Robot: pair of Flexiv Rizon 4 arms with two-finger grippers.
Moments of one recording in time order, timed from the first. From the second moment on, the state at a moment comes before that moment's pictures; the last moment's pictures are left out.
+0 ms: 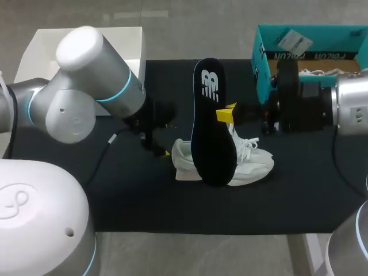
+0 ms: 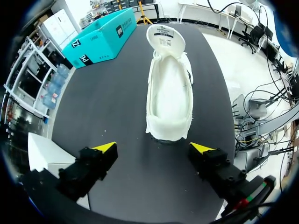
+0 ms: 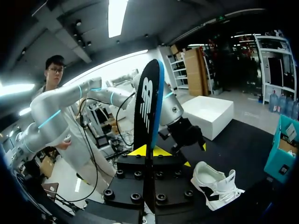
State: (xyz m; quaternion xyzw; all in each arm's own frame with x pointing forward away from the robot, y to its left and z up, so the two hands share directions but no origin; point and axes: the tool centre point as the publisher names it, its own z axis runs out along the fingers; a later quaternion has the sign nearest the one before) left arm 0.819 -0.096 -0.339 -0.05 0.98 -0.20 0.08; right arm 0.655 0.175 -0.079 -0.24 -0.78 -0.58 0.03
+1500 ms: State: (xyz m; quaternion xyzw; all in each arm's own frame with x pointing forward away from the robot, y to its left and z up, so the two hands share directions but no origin) left arm 0.807 -0.090 -0.338 0.03 0.99 -0.15 0.07; right arm 0.655 0.175 -0.079 -0.24 -0.78 -0.58 0.03
